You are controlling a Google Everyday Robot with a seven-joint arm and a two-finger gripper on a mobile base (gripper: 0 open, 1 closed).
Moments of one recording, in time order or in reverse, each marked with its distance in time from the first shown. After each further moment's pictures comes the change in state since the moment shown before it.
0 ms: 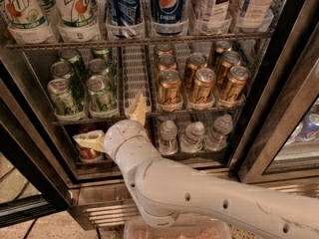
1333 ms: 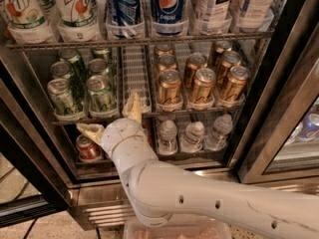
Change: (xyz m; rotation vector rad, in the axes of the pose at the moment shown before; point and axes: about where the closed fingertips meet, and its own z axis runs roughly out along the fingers) arm -0.005 -0.005 0.007 0.055 -0.039 0.027
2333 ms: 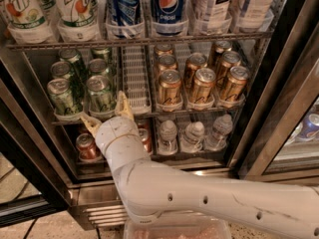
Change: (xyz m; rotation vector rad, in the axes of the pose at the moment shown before) arm -0.002 0.005 0.013 0.036 -0.014 0.010
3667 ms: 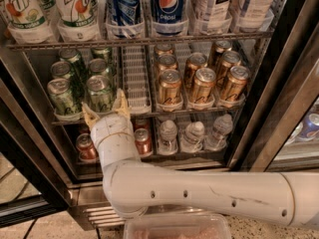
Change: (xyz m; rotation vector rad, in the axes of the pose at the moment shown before) arm 0.004 -0.003 0.021 0.112 -0.022 0.038
